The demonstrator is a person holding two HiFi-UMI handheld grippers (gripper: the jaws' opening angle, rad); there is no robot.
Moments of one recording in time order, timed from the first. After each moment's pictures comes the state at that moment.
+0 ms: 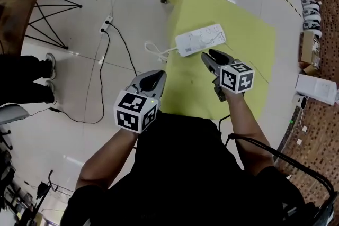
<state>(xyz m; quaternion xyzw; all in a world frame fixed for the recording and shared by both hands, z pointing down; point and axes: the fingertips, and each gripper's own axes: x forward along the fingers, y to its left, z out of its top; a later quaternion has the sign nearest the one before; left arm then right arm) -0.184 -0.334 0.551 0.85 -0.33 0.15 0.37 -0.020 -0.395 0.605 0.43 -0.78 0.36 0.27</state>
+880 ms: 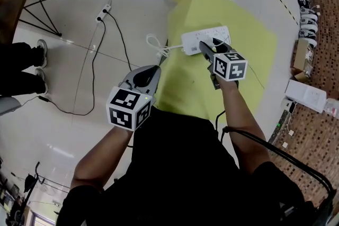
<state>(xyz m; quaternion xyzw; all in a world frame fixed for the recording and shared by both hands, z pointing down) -0.225 -0.346 0.570 0.83 -0.36 0.13 0.40 -0.035 -0.444 0.645 0.46 -0.76 0.30 0.34</state>
